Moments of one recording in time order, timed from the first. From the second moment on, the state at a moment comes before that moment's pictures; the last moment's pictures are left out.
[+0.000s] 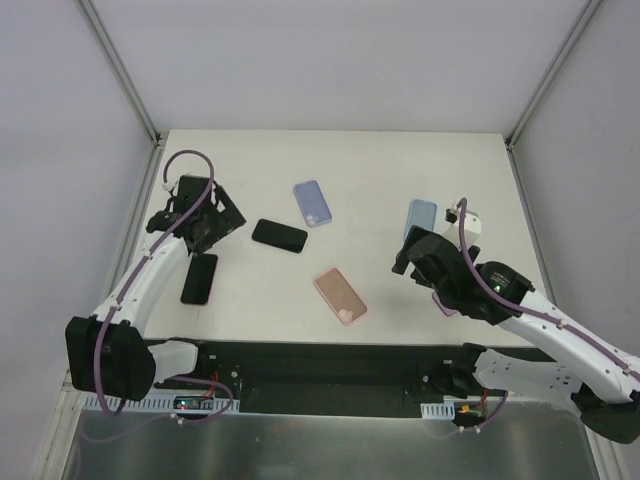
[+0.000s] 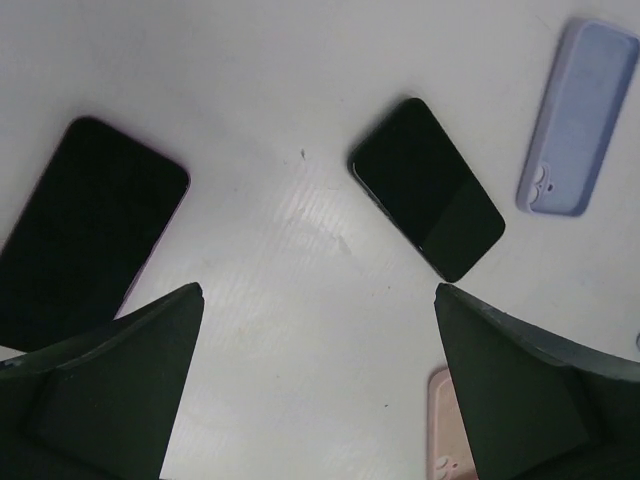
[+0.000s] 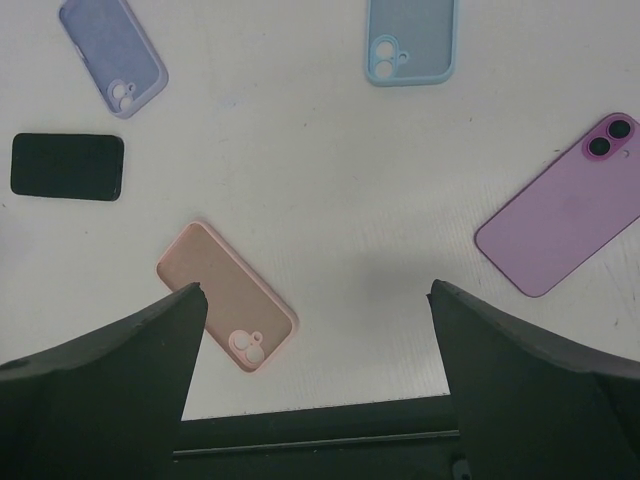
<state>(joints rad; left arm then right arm) -0.18 1.18 0.97 -0.67 -0.09 -0.70 0.96 0.90 1.01 -1.02 0.70 1.01</state>
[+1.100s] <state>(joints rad) -0.25 1.81 1.38 -0.85 -0.14 -1.41 0.96 1.05 1.07 -1.03 0.70 0.85</state>
